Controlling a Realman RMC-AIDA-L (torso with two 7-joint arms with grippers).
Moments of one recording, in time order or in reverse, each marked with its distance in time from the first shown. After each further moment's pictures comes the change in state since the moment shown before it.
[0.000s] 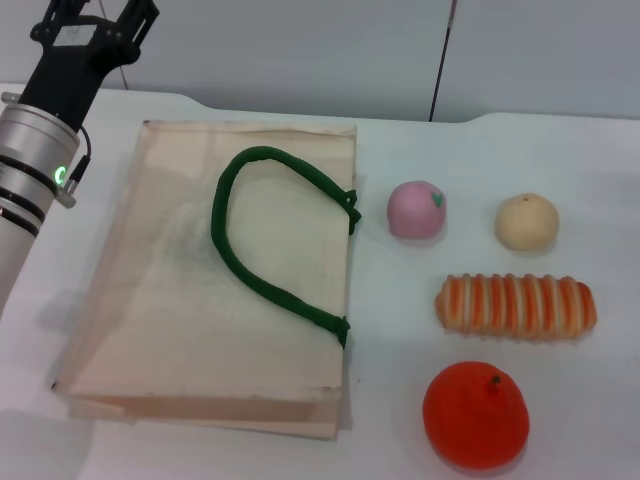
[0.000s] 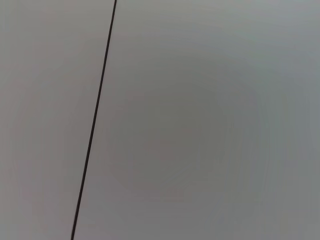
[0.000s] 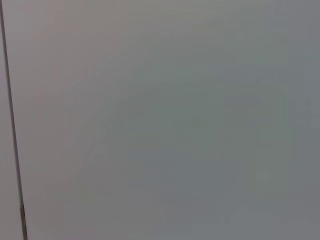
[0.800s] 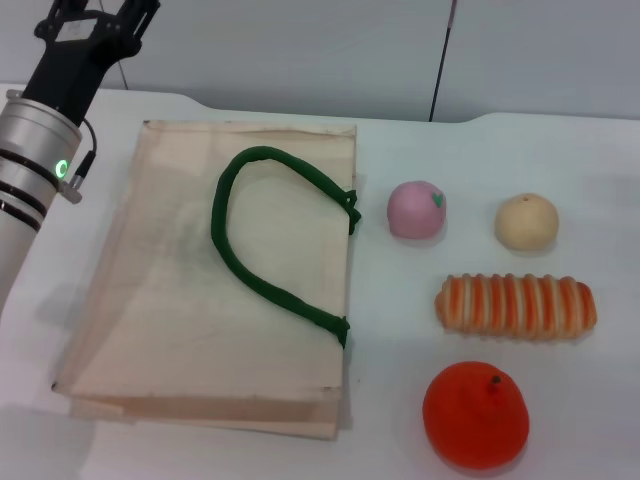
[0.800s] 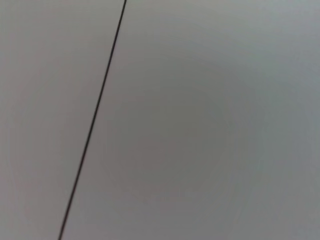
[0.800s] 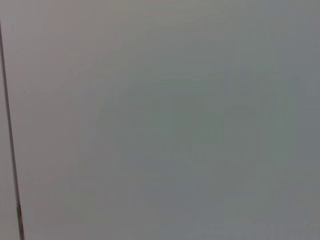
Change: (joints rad) left arm -0.010 0.003 -0.001 -0.001 0.007 -0.002 -0.085; right arm -0.003 0.000 0.004 0.000 0.001 -0.002 0.000
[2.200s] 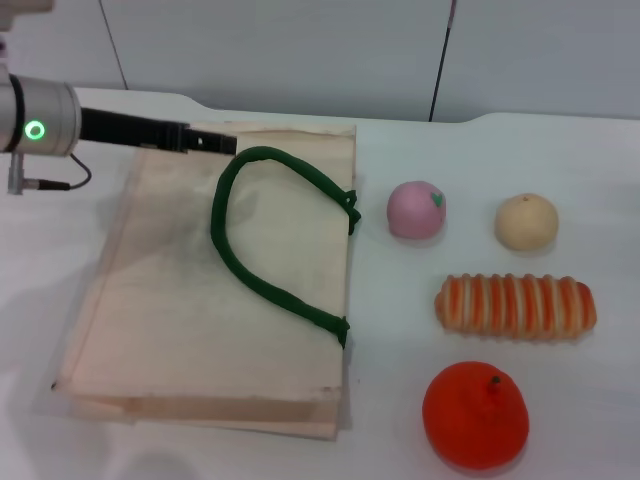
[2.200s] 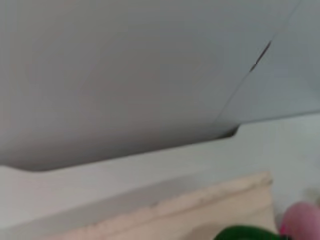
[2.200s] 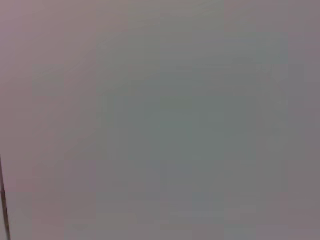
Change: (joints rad) left arm -0.319 0.090 0.006 -0.600 1.391 0.061 -1.293; right arm -0.011 -0.002 0.000 -0.011 0.001 -0.027 0.000
